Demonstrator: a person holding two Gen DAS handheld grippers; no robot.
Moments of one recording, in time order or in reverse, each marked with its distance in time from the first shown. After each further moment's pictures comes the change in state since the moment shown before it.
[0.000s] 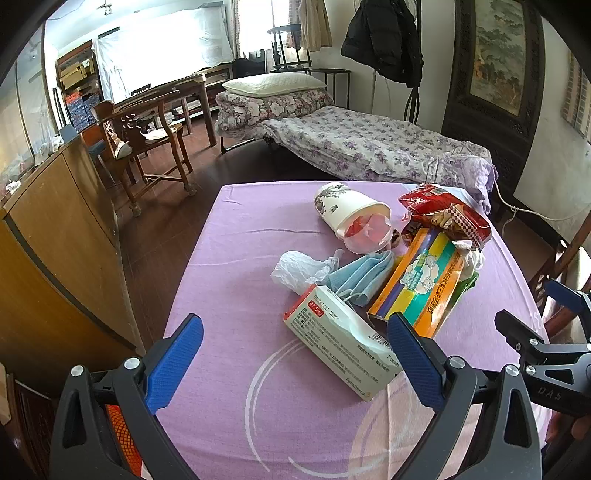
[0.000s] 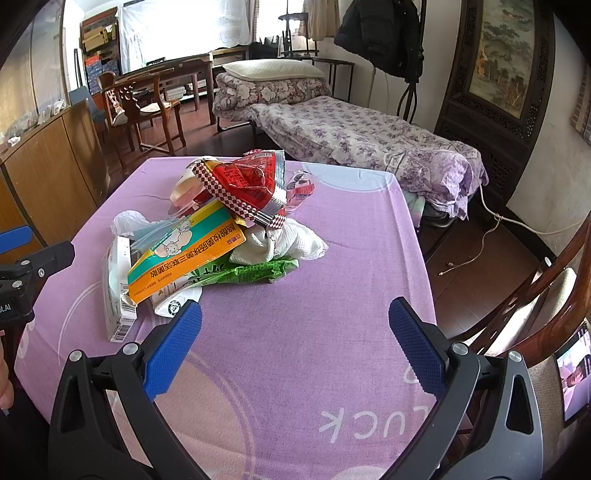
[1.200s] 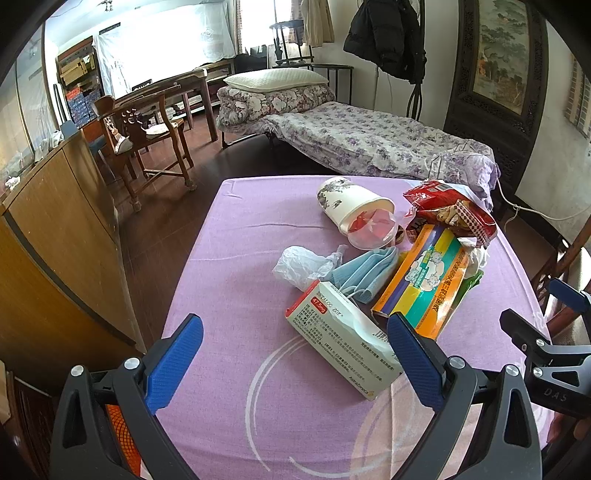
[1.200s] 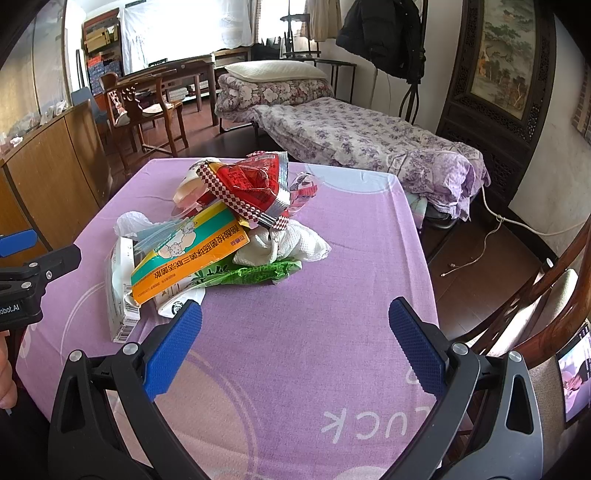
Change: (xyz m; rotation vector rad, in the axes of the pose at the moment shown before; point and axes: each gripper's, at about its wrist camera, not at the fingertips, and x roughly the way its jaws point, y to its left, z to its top) left arm 0.006 0.004 -0.002 -0.010 0.016 0.003; right arm 0.000 0.004 -0.004 -0.006 -0.002 0.007
